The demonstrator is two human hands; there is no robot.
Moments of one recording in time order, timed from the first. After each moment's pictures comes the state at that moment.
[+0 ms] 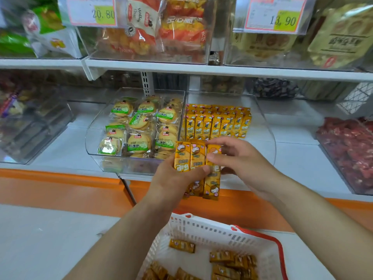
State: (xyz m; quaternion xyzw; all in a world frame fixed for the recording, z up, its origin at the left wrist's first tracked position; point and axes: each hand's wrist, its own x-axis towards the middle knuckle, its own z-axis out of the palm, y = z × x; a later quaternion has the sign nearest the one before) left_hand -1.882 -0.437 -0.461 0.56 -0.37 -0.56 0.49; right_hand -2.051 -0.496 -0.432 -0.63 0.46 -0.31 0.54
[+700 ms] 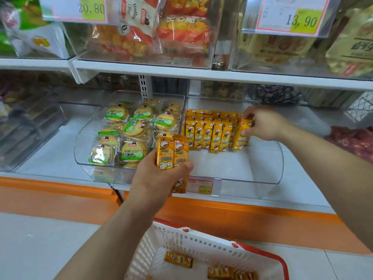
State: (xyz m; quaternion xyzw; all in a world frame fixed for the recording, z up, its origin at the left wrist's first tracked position) left_hand -1.856 -0.463 -0.456 0.63 -0.40 -0.44 0.50; right_hand -2.106 -0.693 -0.437 -0.82 0.55 -0.10 0.07
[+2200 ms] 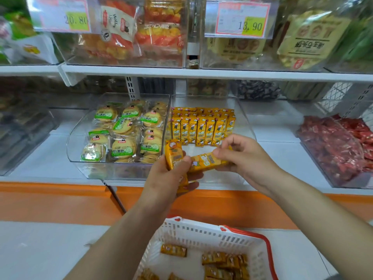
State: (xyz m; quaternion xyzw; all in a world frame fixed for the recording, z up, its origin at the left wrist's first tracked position) left_hand -1.903 -0.442 -0.458 0.50 -0.30 -0.59 0.56; right_hand -2.091 -0.510 -0.438 -0.59 0.43 -0.39 0.56
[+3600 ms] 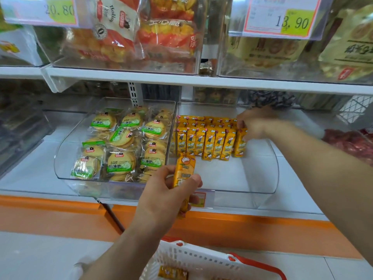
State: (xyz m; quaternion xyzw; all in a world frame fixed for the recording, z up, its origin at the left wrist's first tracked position) left_hand -1.884 -0.473 -0.468 0.58 -0.42 -0.50 0.49; right_hand -2.110 -0.732 -0.436 -0.83 0.55 0.09 -0.06
